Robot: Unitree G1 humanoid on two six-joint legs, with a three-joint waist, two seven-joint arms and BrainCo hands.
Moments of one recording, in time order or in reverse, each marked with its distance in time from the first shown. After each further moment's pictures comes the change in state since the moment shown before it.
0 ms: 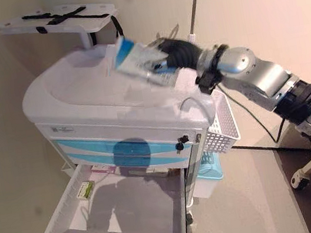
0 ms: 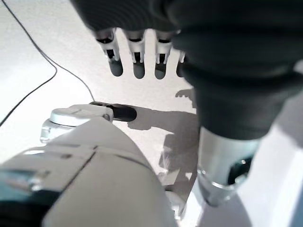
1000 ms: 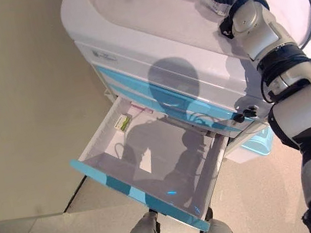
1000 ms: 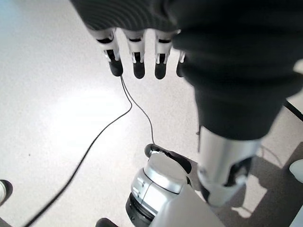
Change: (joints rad) left arm -0.149 0.007 -0.128 -0.028 -0.088 -0.022 0.105; right arm -0.322 0.270 -0.213 0.727 -0.864 0.048 -0.406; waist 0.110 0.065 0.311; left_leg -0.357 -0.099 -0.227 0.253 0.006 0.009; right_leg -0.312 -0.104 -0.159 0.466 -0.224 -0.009
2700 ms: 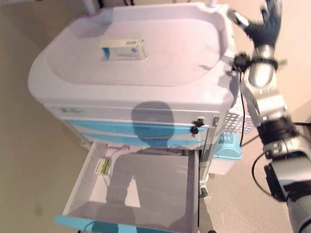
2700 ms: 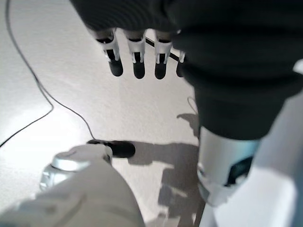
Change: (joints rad) left arm 0.065 -0.045 0.072 -0.035 0.083 0.003 0.020; right arm 0.851 0.173 -0.714 -0.582 0.326 -0.247 -0.302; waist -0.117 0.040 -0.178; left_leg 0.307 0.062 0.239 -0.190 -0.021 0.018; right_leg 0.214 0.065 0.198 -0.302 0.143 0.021
